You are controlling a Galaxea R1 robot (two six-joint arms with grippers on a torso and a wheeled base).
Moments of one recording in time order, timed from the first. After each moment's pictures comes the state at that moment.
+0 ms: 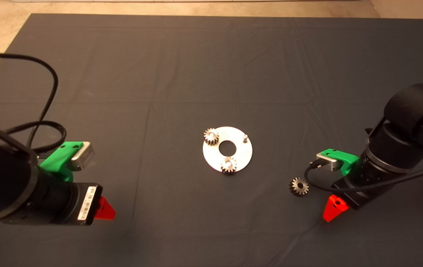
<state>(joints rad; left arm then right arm) -0.60 2.09 -0.37 0.06 1.52 -1.72 0.31 2.24 -0.74 0.06 -1.53 1.09</state>
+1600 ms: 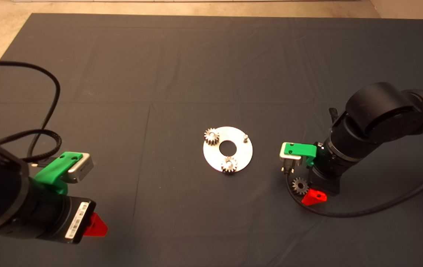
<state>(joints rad) -0.60 2.07 -0.35 0.02 1.53 -1.62 0.30 2.37 -0.78 -0.18 -1.53 0.45</state>
